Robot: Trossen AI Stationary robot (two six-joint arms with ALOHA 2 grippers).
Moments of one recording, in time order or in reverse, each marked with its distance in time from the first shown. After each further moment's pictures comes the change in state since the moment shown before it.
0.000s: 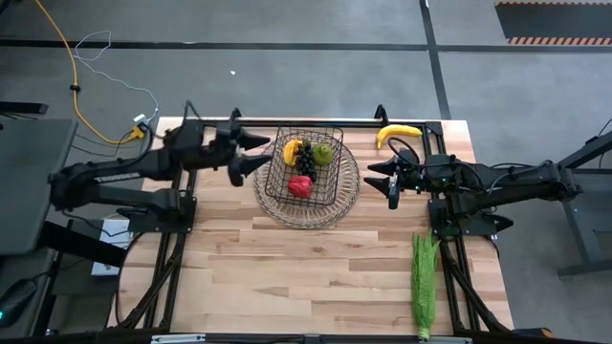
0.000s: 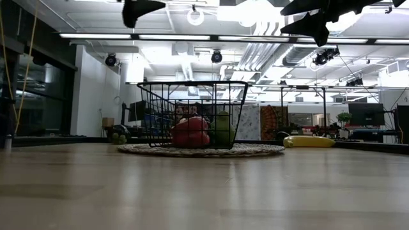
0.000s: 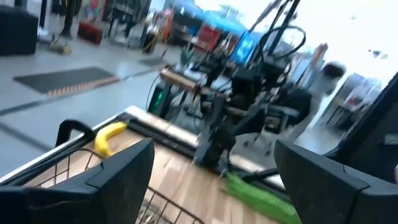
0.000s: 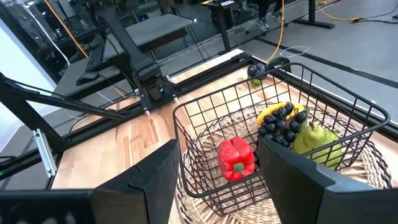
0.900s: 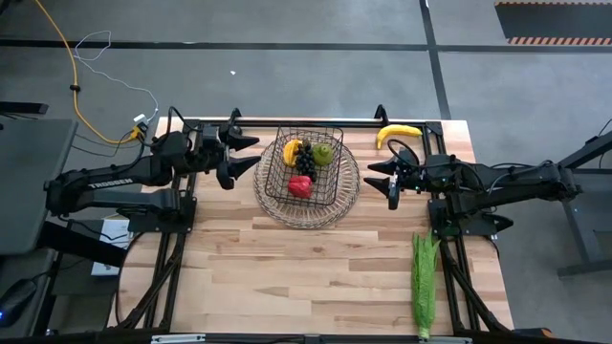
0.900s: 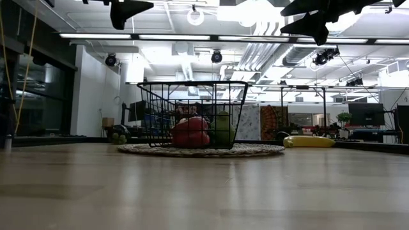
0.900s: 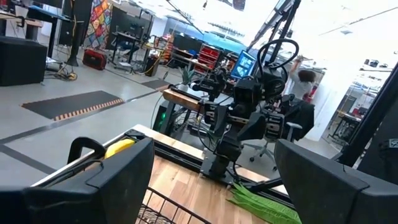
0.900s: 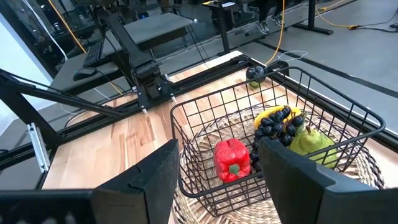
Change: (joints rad) left arm 0.001 -0.137 -0.125 0.064 -0.027 0.053; right arm 0.000 0.000 0.000 0.000 0.003 -0.041
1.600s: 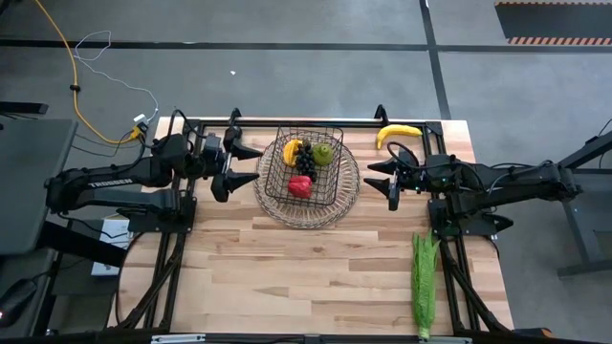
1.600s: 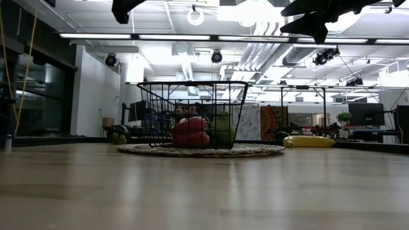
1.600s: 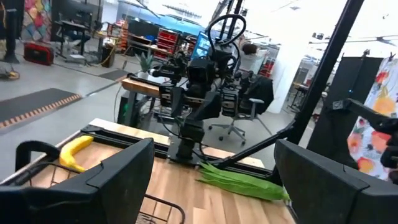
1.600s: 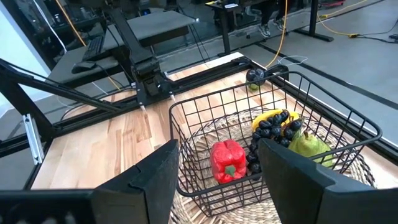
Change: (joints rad) left arm -0.040 0.000 0.000 -0.010 0.164 0.067; right arm 0.000 0.000 0.000 0.001 -0.004 -0.053
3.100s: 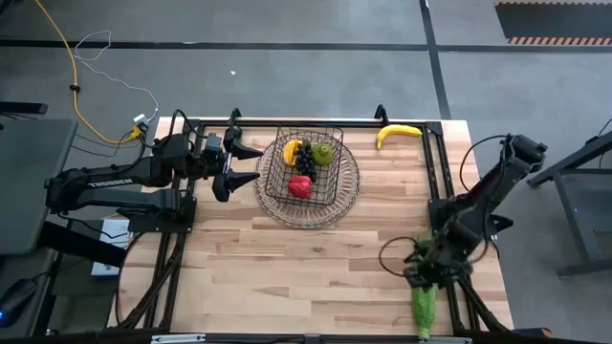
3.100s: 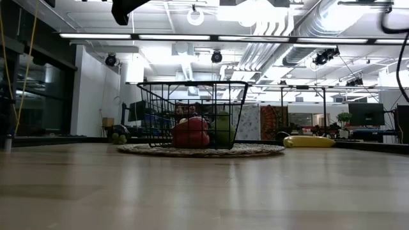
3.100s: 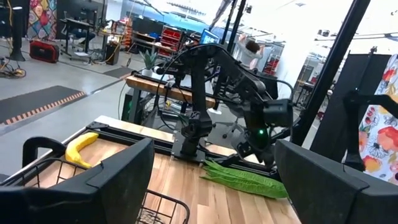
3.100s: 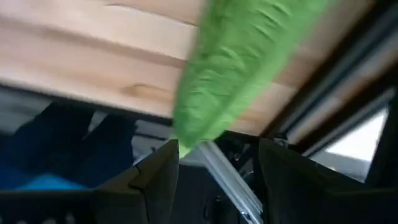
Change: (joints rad) left arm 0.003 0.000 0.000 -0.015 -0.011 0.002; right arm 0.839 0.392 0.078 -0.559 -0.639 1.957
